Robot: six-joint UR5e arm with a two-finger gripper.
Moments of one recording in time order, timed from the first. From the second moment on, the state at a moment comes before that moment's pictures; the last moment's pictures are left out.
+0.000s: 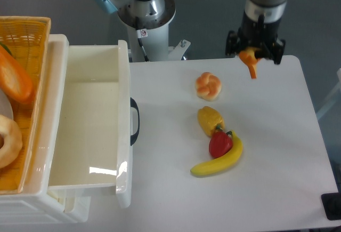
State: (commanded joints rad) arm 2.76 -1.64 -1.41 -1.57 1.48 0.85
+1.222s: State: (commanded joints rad) arm 2.45 -1.61 -1.48 -1.43 1.20 0.28
